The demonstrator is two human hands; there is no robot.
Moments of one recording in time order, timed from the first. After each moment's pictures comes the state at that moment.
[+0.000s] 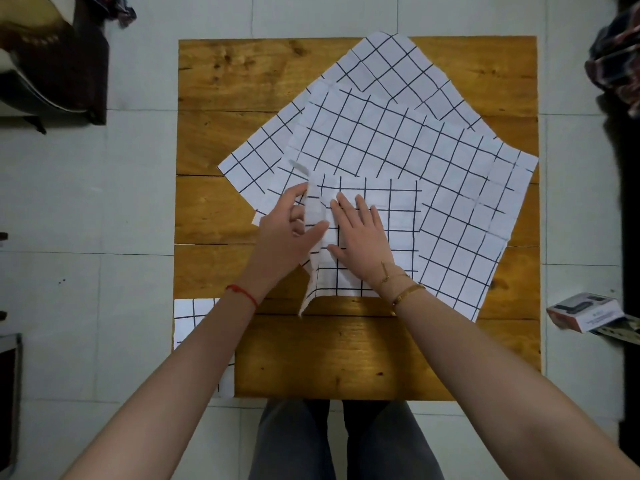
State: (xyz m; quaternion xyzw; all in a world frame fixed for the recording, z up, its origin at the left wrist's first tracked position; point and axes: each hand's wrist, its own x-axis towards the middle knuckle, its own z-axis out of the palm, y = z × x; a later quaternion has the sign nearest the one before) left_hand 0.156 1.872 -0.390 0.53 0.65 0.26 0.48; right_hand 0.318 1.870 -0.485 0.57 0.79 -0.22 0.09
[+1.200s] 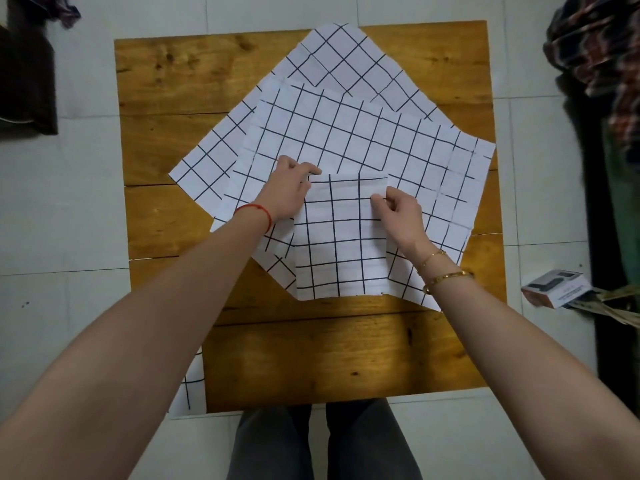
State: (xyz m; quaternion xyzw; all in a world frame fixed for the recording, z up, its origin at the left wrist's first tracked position) left_hand 0.204 1.969 -0.469 0.70 0.58 0.02 0.42; right_hand 0.421 1.900 -0.462 0.74 0.43 -0.46 -0.23
